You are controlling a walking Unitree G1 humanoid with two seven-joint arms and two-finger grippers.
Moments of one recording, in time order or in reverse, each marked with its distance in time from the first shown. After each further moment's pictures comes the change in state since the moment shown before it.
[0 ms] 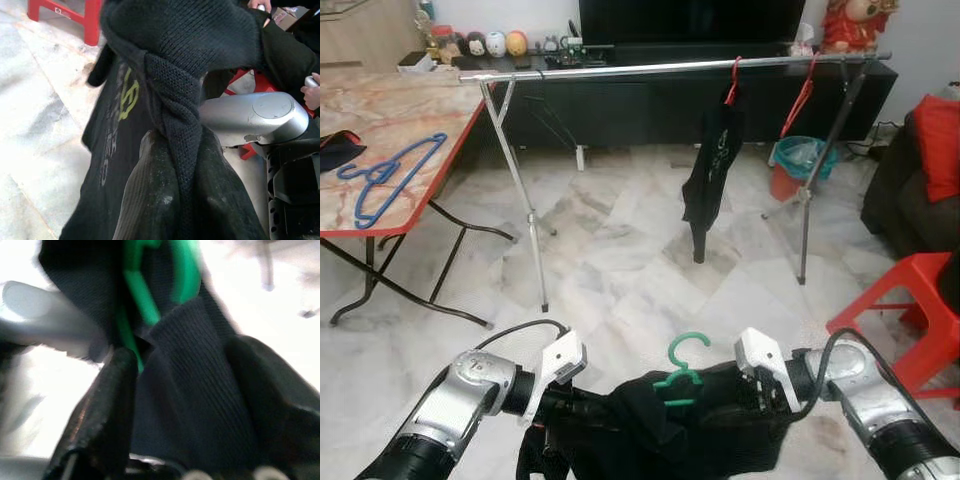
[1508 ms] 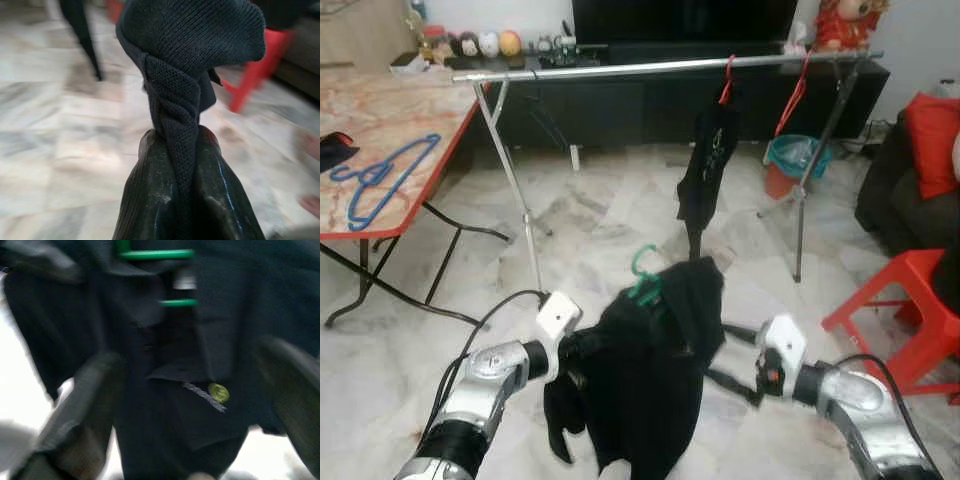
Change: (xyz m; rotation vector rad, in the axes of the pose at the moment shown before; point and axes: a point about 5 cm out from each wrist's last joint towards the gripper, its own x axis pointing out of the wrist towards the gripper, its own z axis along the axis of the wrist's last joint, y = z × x) left arm -0.004 0.057 0.005 -0.013 -0.287 0.739; right arm -0.004 0.003 -0.023 0.213 -0.225 -0.647
